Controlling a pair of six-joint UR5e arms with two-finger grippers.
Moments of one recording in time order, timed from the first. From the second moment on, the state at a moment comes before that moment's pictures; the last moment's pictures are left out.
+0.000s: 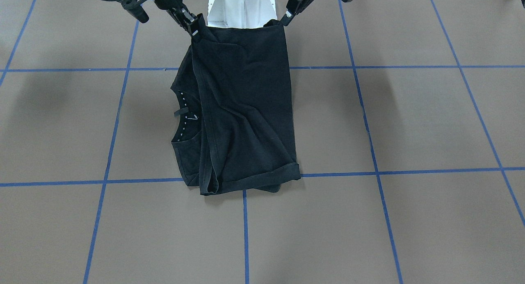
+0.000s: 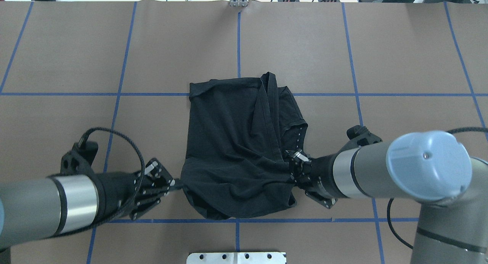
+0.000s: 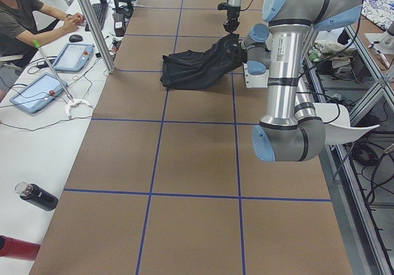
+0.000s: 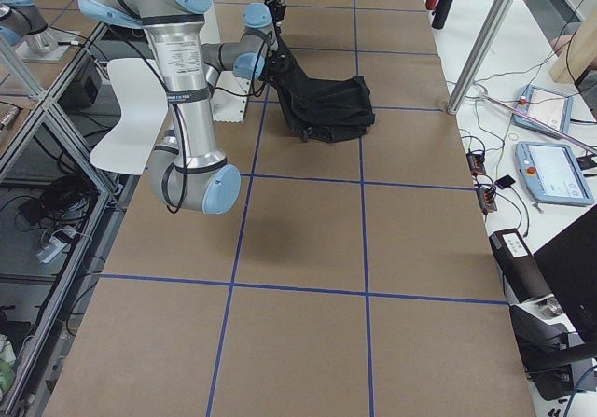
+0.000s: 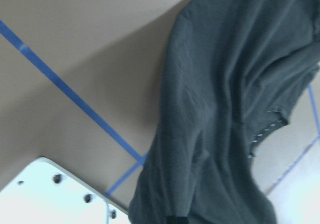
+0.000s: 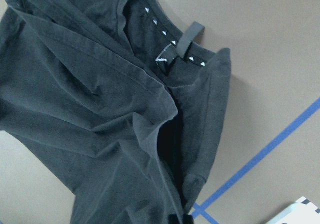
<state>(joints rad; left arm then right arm) -0.31 -1.77 -2.33 -2.00 -1.57 -2.26 0.41 -1.26 2.26 -1.47 1.84 2.28</state>
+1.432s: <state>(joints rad) -0.76 -2.19 -1.46 -2.26 -1.70 -2.06 0.80 -0.84 1.41 -1.28 2.12 2.04</state>
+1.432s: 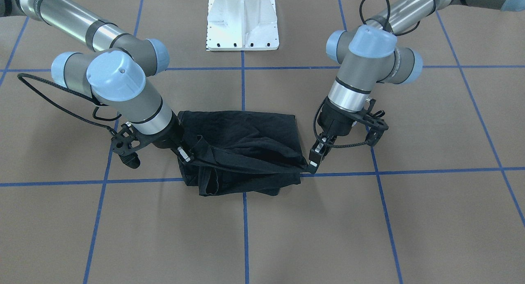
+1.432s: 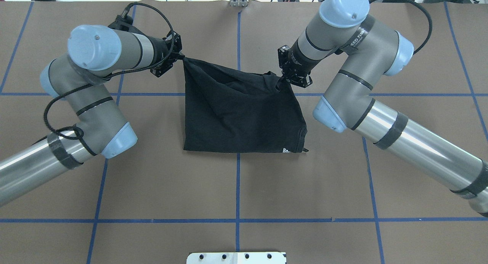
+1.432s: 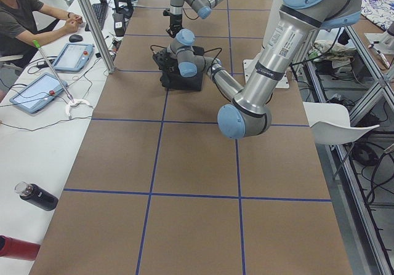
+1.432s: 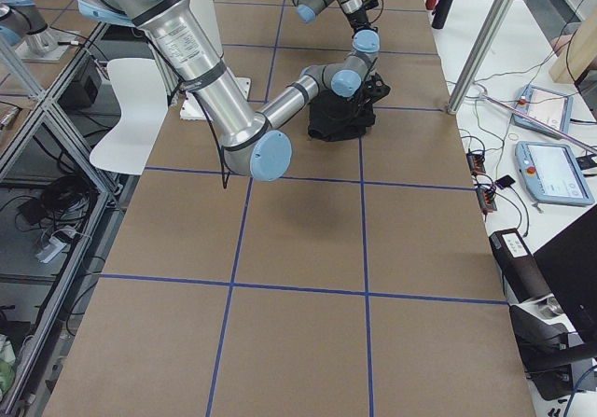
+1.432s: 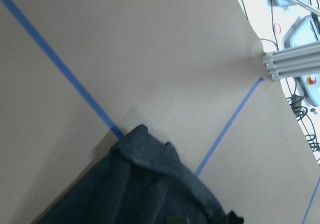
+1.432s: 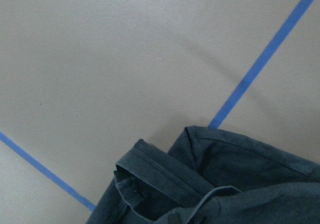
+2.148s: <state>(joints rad) -0.84 -2.29 -1.20 -2.40 -1.72 -1.94 0.90 -0.65 1.11 -1.19 2.12 1.95</state>
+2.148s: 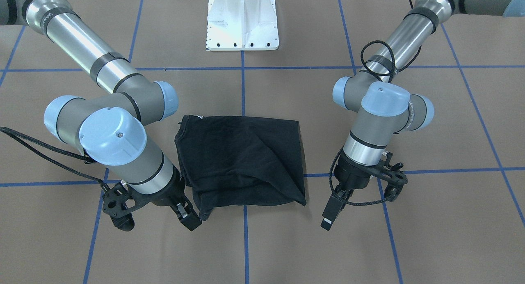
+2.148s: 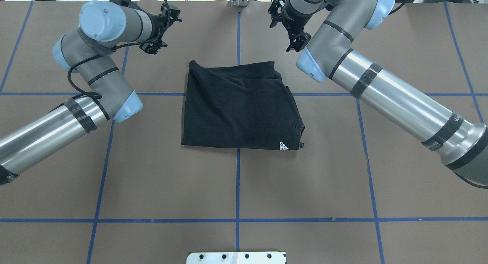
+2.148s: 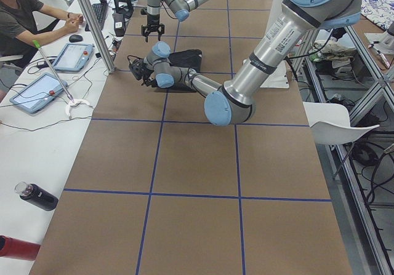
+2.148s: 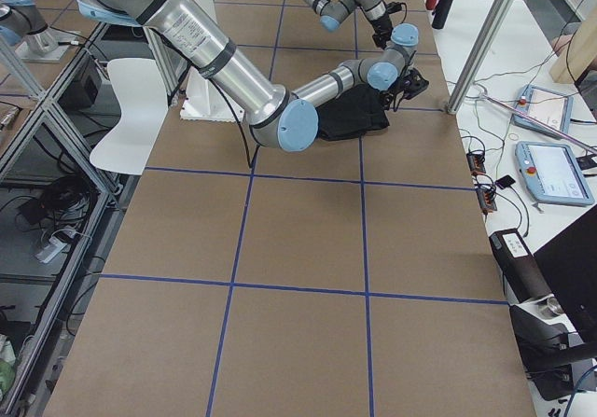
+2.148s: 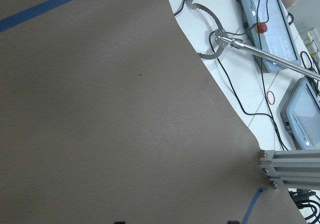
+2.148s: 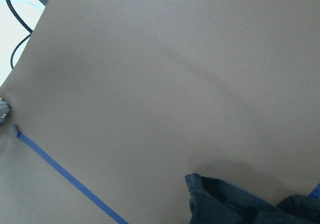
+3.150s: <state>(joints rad) -1.02 -1.73 -1.70 -2.33 -1.97 -0.81 1.09 -1.14 1.45 -1.22 2.16 0.96</state>
